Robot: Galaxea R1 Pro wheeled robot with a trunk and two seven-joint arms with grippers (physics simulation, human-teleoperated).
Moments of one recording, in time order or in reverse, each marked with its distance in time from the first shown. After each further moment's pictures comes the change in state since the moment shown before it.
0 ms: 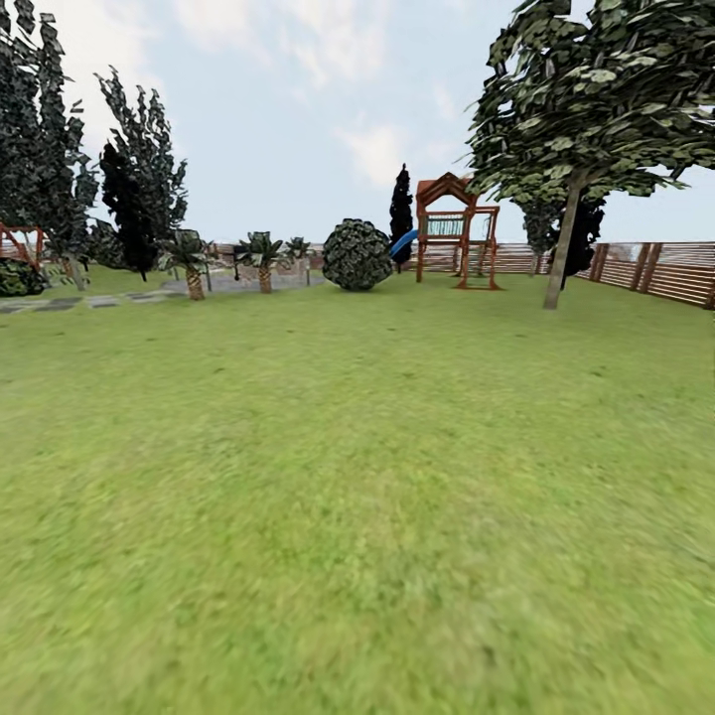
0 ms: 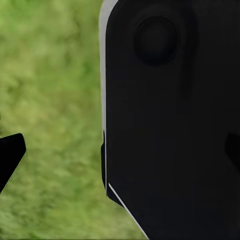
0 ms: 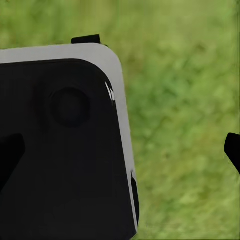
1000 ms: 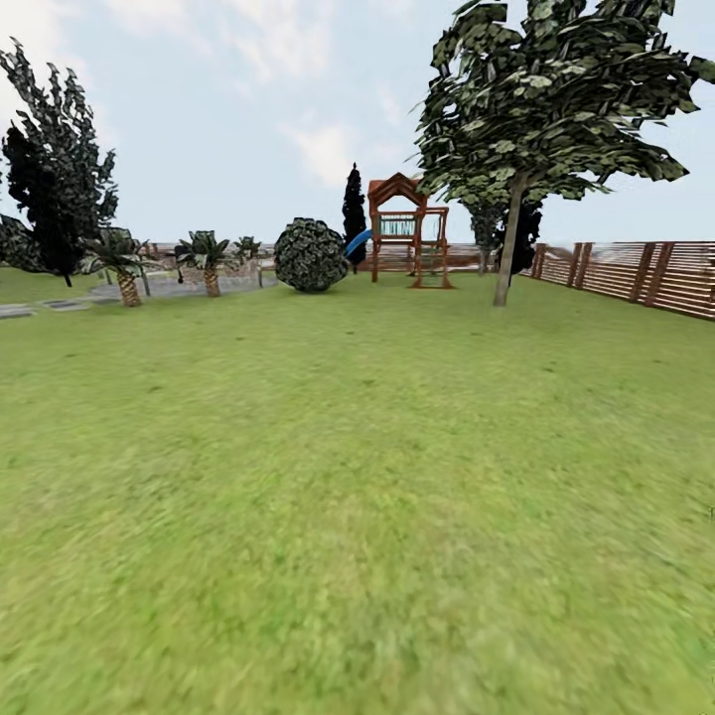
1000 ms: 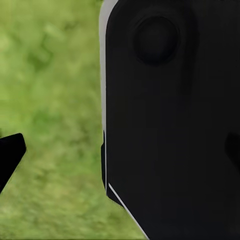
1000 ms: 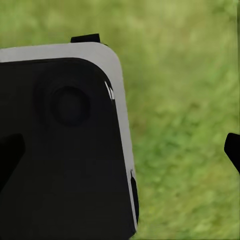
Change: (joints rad) left arm 0.000 0.000 0.000 0.000 0.000 0.000 0.000; right arm 0.000 0.000 -0.001 0.000 0.001 0.003 -0.001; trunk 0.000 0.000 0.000
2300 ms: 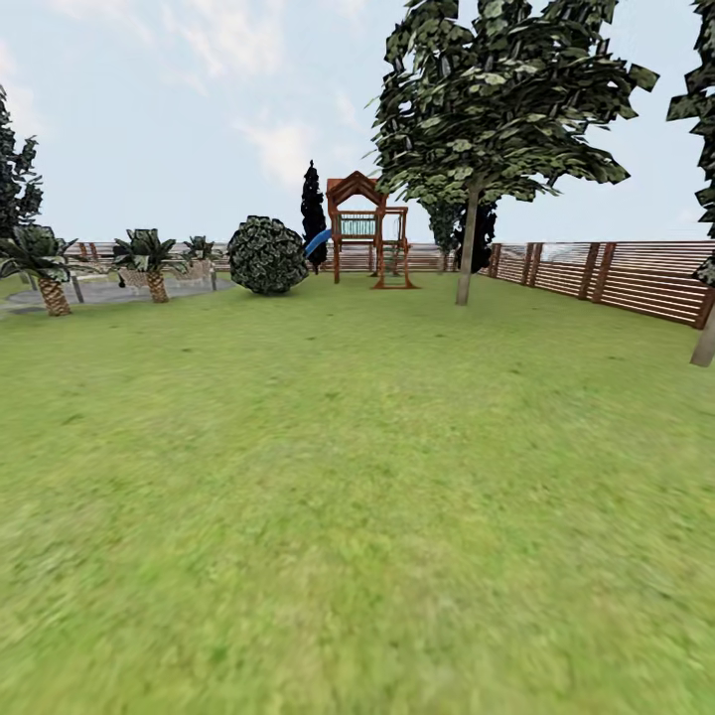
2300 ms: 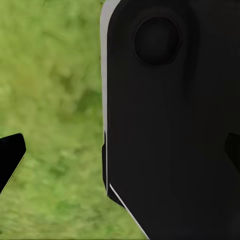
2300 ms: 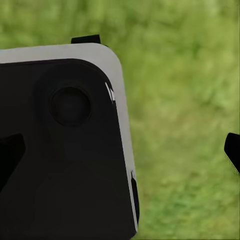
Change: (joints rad) left arm 0.000 0.002 0.000 -0.001 0.000 0.000 0.000; right arm 0.000 0.000 0.001 0.000 -0.001 -0.003 0.001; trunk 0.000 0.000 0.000
